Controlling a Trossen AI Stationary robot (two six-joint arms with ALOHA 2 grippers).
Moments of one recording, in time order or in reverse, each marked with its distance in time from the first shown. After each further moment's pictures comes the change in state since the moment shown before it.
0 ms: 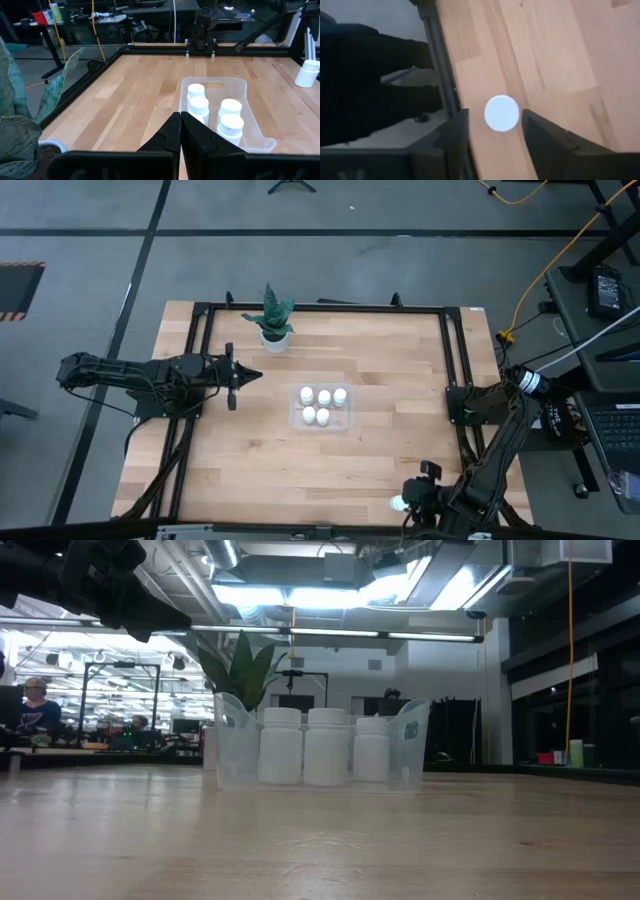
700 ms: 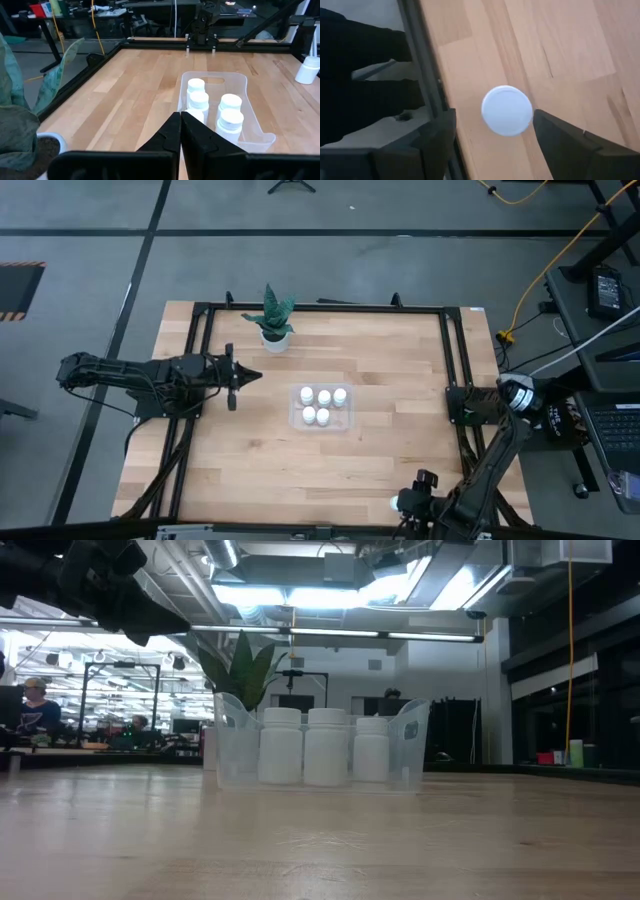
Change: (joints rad) left arm 0.000 0.000 0.000 -0.026 0.000 -0.019; right arm 0.017 0.140 -0.001 0.033 -0.001 0.051
